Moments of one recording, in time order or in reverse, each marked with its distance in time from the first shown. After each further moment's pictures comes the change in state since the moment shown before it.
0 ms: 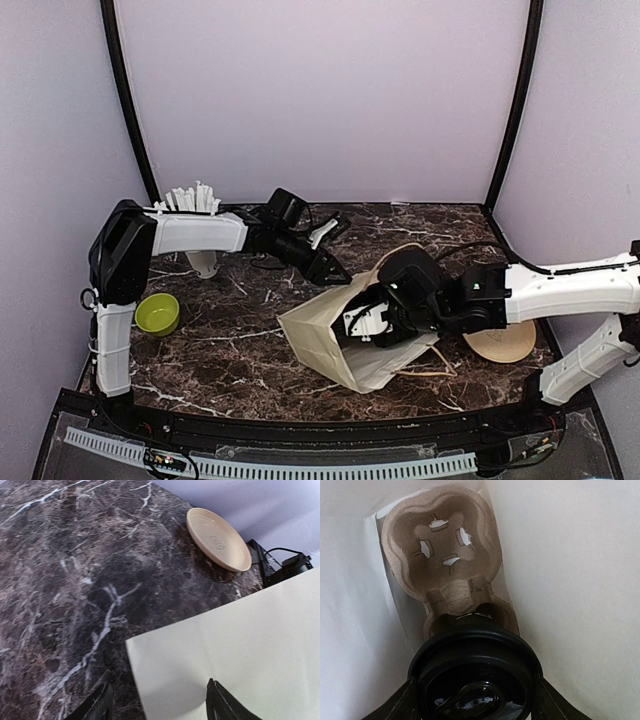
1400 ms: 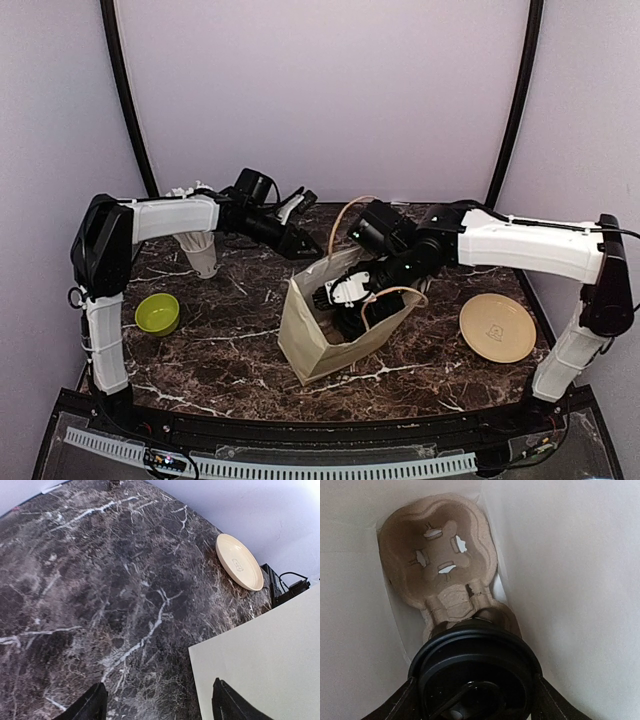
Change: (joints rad) left arm 0.148 -0.055 0.010 -0.083 0.050 0.012; right arm -0.151 0.270 0.435 -0.487 -0.399 0.079
